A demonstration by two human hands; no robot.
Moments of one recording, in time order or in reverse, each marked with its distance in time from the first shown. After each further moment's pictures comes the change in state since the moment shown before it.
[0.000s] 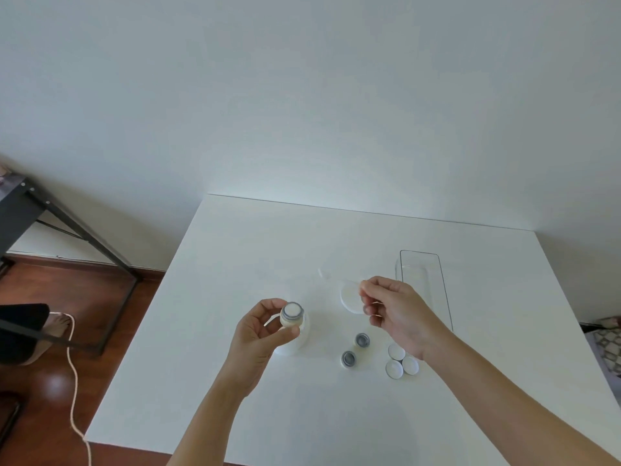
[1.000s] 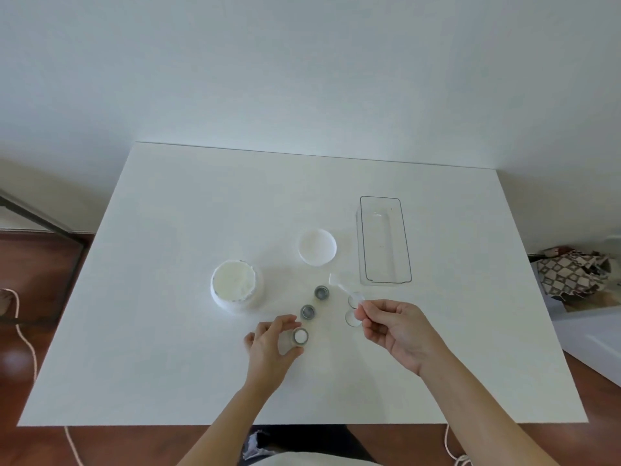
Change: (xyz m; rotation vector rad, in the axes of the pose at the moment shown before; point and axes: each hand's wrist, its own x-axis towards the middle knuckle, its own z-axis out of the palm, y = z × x) left_hand -0.012 -0.152 0.037 1.101 0.041 -0.024; right_hand -0.026 0.102 -0.075 0.371 0.219 0.292
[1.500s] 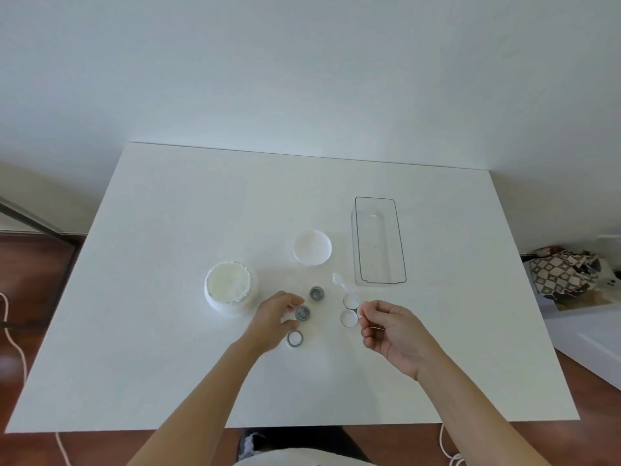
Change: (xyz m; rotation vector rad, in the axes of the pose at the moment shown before) left_hand 0.061 0.015 -0.020 -0.013 -0.298 0.115; right_hand -0.004 0.000 0.000 -0.092 -0.008 0.039
